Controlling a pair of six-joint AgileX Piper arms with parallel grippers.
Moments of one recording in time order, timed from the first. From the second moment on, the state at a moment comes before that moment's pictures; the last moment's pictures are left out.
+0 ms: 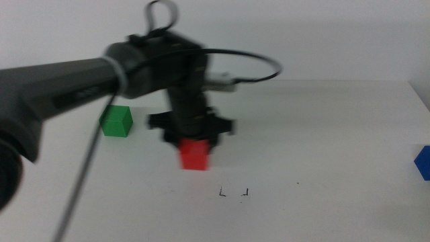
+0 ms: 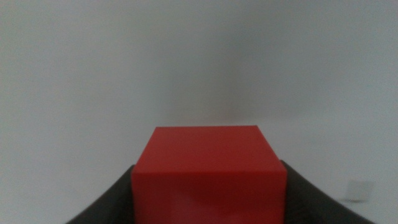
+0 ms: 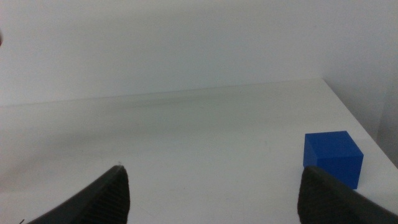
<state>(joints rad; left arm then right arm) -0.58 2.00 -1.58 0.08 1.07 -0.49 0.05 0.00 0.00 0.01 0.22 0.10</state>
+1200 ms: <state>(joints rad) -0.72 2.02 -1.71 0.17 1.14 -0.68 0.05 0.00 0.00 0.01 0.22 0.10</state>
